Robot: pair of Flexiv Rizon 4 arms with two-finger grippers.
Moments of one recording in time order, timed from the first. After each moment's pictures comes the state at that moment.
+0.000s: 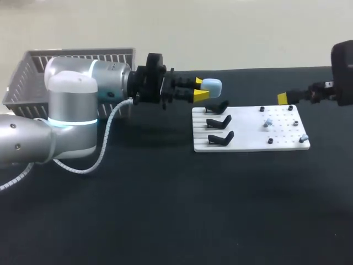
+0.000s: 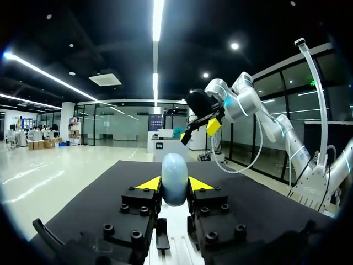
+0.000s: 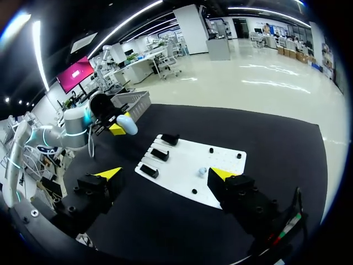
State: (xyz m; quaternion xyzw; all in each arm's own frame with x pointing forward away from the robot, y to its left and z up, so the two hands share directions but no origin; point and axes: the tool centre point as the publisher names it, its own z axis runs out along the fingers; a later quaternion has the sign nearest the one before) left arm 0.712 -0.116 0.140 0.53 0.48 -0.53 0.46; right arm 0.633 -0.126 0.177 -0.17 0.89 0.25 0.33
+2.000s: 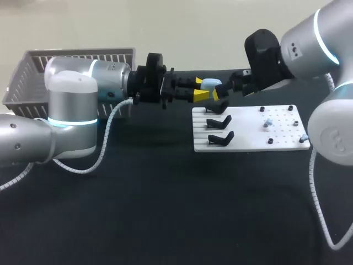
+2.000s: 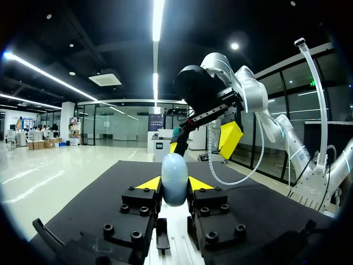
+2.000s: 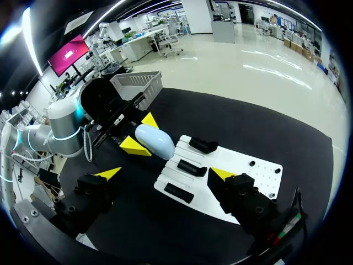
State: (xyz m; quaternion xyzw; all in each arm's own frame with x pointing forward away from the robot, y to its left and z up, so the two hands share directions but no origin) left arm 0.712 -0.116 0.140 0.53 0.48 -0.53 0.46; right arm 0.677 -0.003 0.155 -0.19 0.92 0.22 0.26
